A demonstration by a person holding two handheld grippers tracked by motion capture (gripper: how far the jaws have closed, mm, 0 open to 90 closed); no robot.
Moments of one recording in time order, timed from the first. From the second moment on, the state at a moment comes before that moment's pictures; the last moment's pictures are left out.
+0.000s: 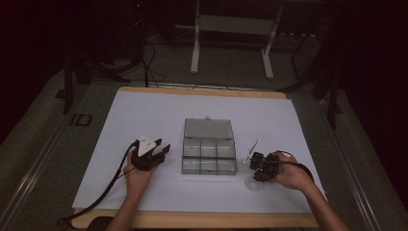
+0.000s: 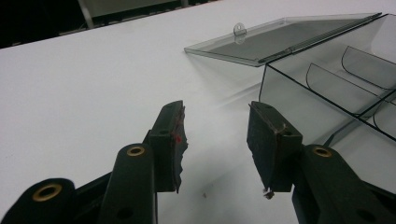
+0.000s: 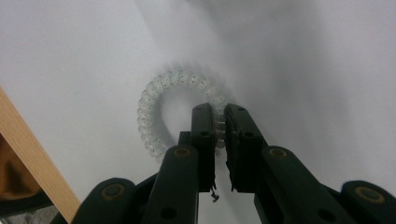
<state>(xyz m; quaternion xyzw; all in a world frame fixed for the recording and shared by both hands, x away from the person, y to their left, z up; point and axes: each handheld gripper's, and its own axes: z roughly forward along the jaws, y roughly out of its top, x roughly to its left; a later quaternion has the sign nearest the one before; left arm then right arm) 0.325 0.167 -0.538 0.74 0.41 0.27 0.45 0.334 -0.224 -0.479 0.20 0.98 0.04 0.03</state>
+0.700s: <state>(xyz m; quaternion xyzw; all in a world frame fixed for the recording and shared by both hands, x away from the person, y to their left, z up) 0.325 0.167 -0.538 0.74 0.41 0.27 0.45 0.338 -0.221 -0.449 0.20 0.98 0.07 0.05</state>
